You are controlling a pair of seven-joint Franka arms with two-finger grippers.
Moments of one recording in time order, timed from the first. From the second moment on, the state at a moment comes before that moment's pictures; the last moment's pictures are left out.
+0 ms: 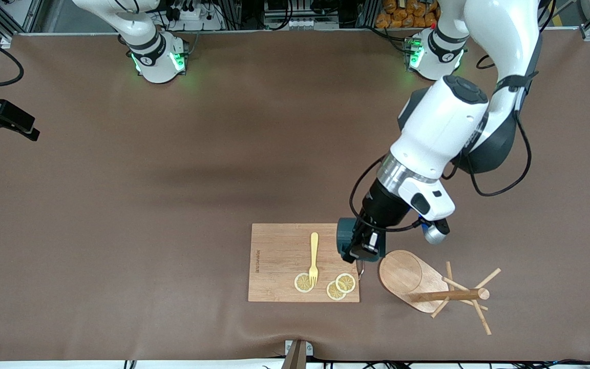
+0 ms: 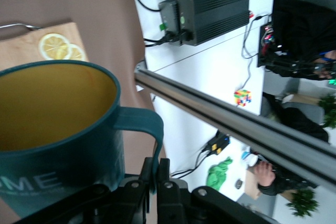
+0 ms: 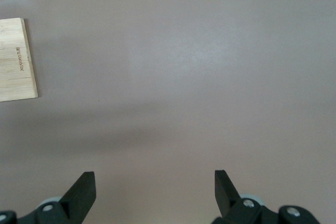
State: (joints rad) left arm -0.26 0.58 -0.29 -1.29 0.07 2.61 -1.78; right arm -0.02 0.05 0.03 -1.41 -0.02 1.46 0.11
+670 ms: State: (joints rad) left arm -0.17 0.63 -0.31 -1.31 -0.18 2.67 -1.36; right arm -0.02 0.05 0.03 -1.41 -0.02 1.44 0.11
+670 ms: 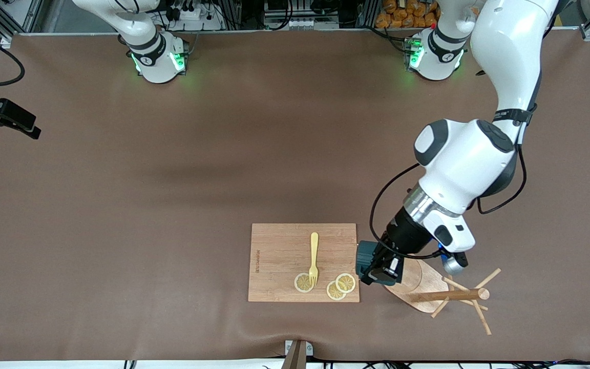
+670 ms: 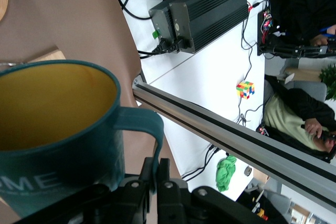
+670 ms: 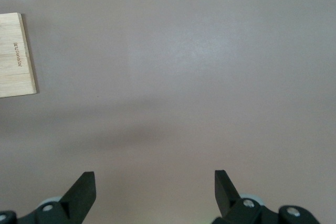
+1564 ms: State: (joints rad) left arm -0.04 0.63 -0.32 -1.33 -0.34 2.65 -1.24; right arm -0.02 0.05 0.03 -1.41 -0.02 1.44 0.11
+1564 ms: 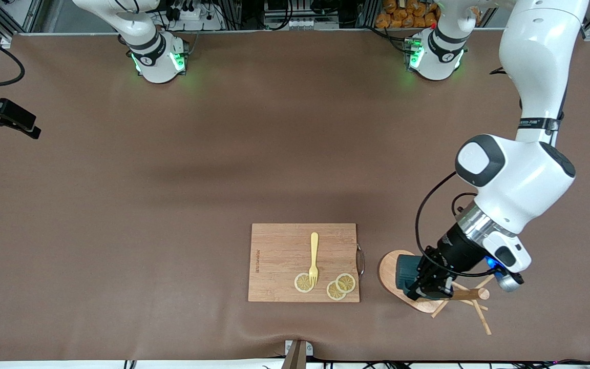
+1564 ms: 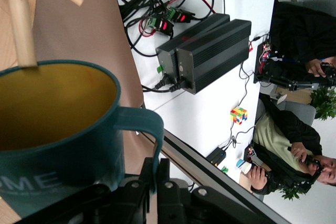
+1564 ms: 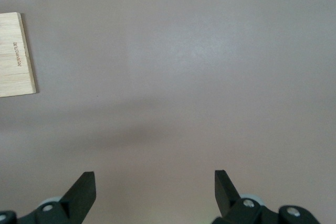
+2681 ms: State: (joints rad) left arm 0.01 0.67 -0.32 -1.34 -0.35 2.65 -1.23; right arm -0.02 0.05 0.03 -1.41 -0.02 1.44 0.12
